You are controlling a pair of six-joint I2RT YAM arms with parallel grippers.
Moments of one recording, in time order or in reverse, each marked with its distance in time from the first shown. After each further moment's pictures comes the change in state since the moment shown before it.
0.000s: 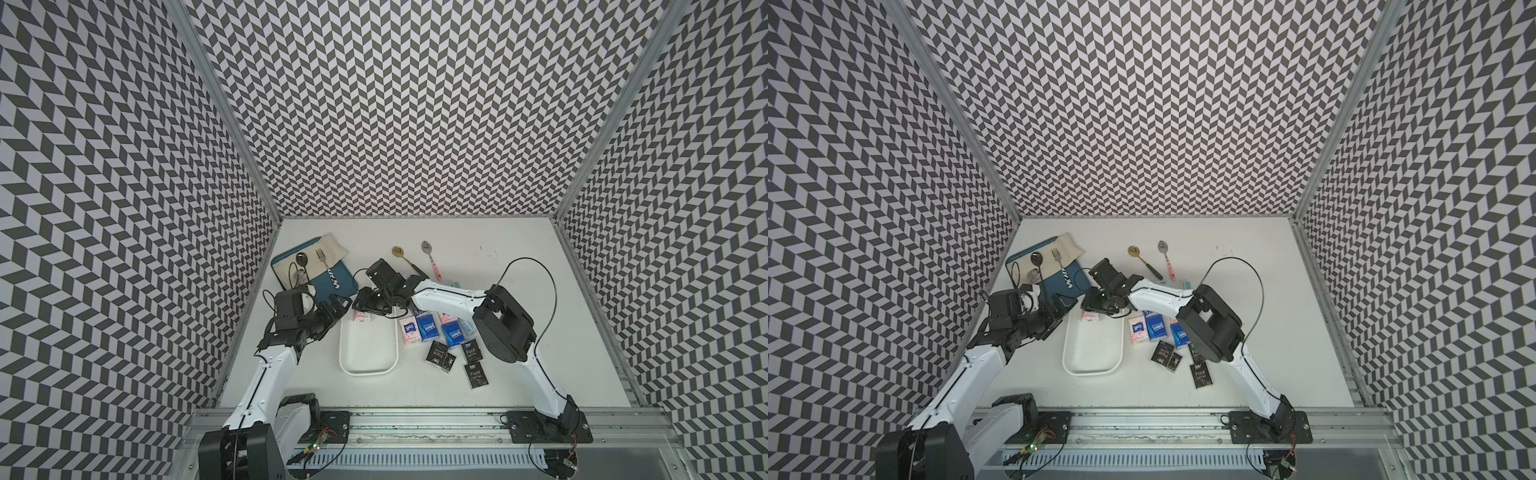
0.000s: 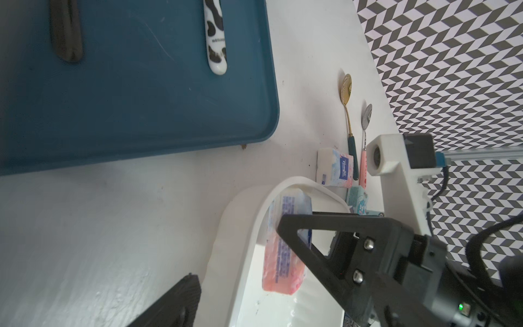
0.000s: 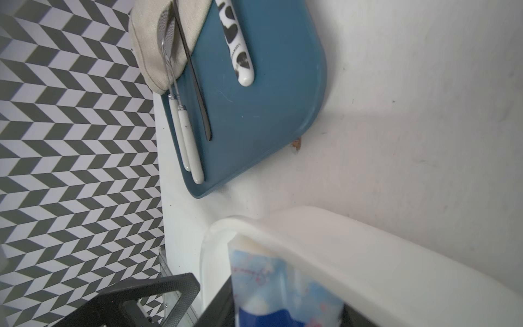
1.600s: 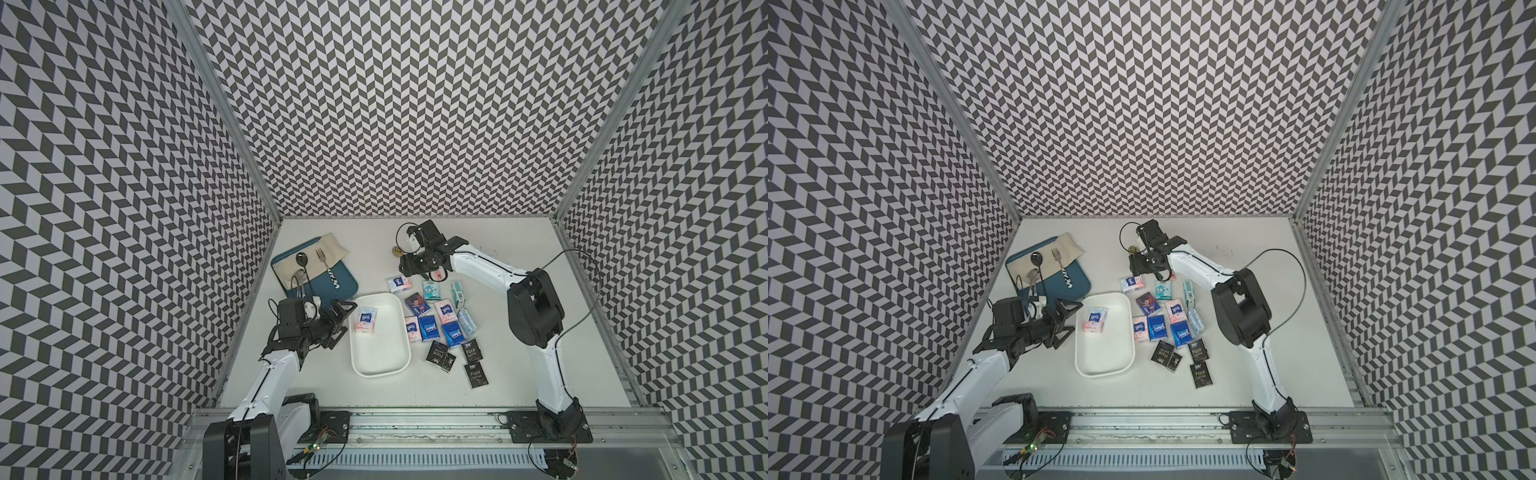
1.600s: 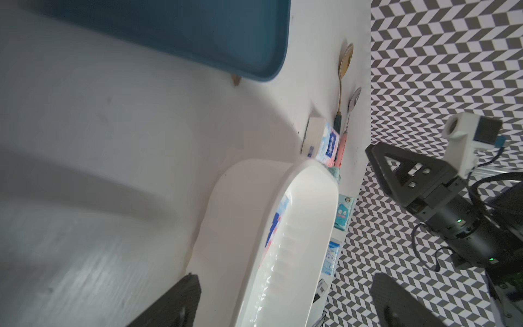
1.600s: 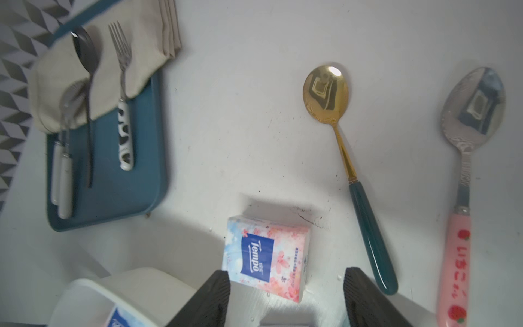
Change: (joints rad) left arm 0.026 0.052 -0.066 0.133 0.164 -0.246; right arm -0.299 -0.067 0.097 -0.284 0.143 -0.681
